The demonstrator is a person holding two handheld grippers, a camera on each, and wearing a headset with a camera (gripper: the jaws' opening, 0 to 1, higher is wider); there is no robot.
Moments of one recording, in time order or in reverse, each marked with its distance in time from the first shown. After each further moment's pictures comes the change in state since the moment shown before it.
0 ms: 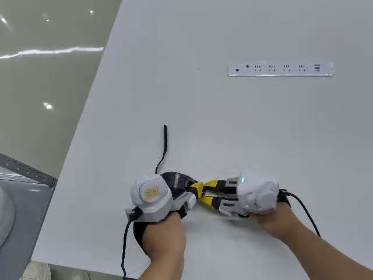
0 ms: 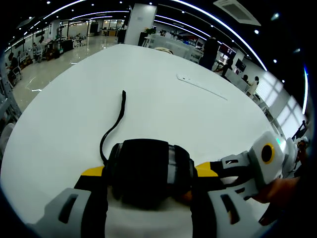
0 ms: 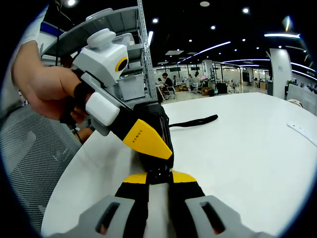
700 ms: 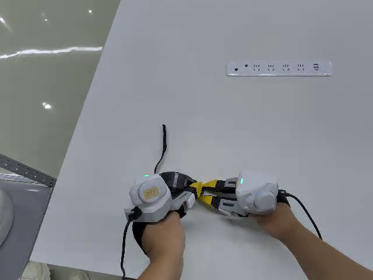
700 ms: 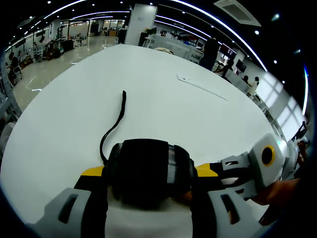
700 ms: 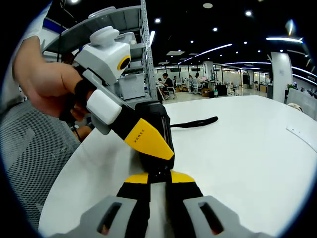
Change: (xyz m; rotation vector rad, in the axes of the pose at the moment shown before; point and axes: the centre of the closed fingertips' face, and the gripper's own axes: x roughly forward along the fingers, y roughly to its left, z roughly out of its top) left arm 0.001 0.001 0.000 -0.005 -0.003 0.001; right arm 0.002 0.001 0.000 -0.029 0.000 -0.010
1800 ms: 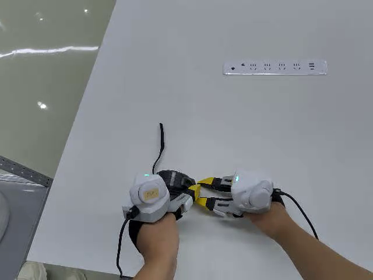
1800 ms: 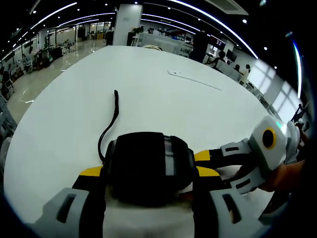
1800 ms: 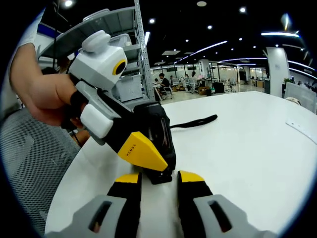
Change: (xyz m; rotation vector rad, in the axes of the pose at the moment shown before) left arm 0.001 -0.001 -0.007 0.112 0.016 -0.044; right arm 0.001 0.002 0.002 0.052 -0.006 -0.020
